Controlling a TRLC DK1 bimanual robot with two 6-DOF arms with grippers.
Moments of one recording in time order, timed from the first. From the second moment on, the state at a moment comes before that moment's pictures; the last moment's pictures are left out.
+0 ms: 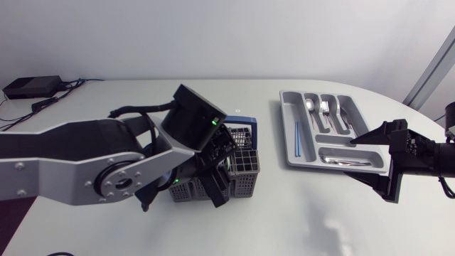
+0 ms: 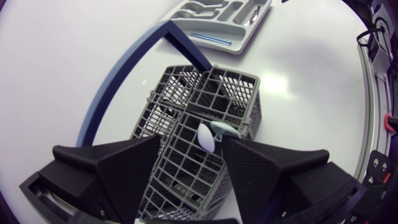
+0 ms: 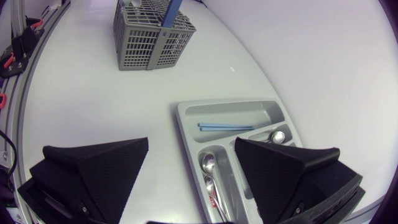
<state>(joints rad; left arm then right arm) -0.90 1.51 0.95 -0.26 -0.31 0.39 -0.41 1.30 0.71 -0.52 -0.77 -1.53</state>
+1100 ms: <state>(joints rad) -0.92 1.50 0.91 -0.16 -0.36 0.39 -0.41 1.26 0.66 -0.53 -0.78 -1.53</state>
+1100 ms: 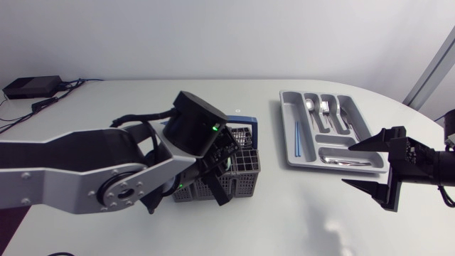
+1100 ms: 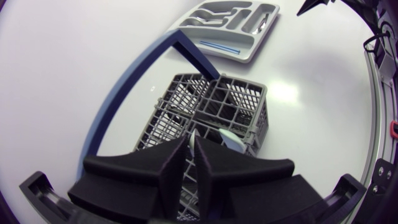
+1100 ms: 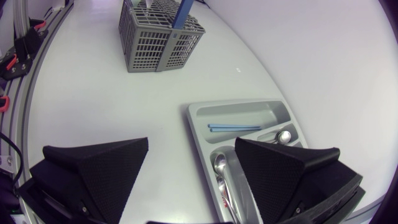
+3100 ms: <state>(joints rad) -0.75 1.56 1.15 -0.58 0.04 1.41 -0.34 1.08 0.57 -0.61 -0.85 -1.52</state>
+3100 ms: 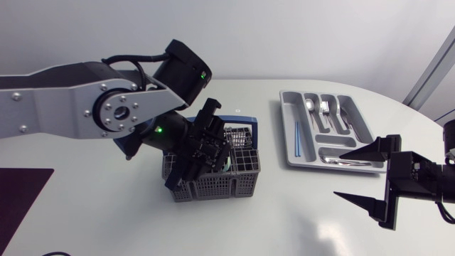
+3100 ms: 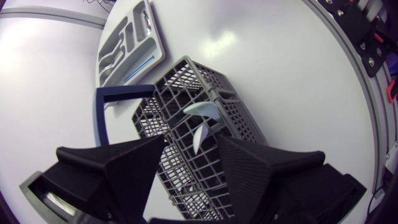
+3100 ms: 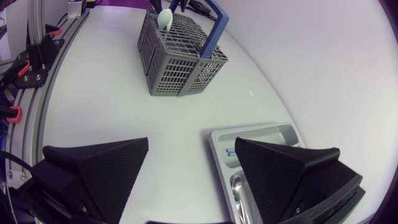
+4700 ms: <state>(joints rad) -0.73 1.51 1.22 -0.63 0.04 1.47 -0.24 0.96 0.55 -0.61 -0.85 -1.43</state>
